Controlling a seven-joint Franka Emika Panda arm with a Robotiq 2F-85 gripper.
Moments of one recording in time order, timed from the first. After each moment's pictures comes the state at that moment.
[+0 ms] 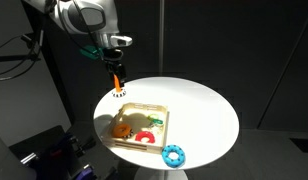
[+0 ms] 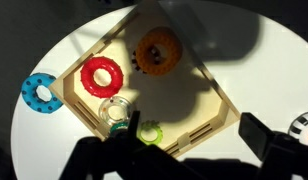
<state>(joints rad) 0.01 -0.25 0.05 -2.49 -0.05 2.23 0.17</state>
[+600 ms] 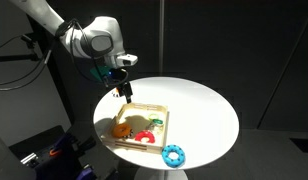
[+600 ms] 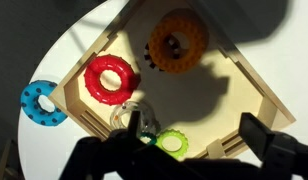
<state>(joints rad) -0.03 -0.08 0.05 -2.56 -0.18 2.50 0.33</state>
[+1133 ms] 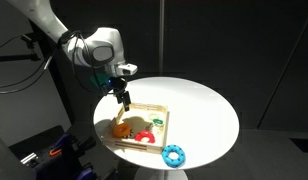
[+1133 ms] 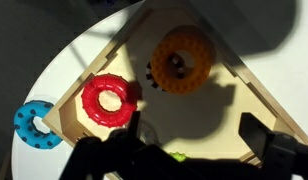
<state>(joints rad) -0.03 -0.02 0.03 -2.58 -0.19 2.53 0.35</state>
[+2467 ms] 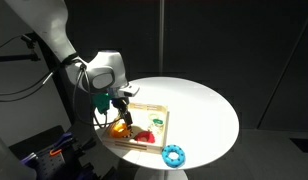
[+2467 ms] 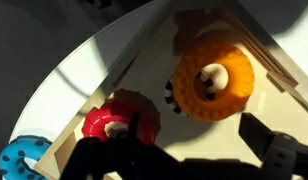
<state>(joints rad) -0.02 0.14 -0.08 -2.68 -0.20 2.84 0.34</state>
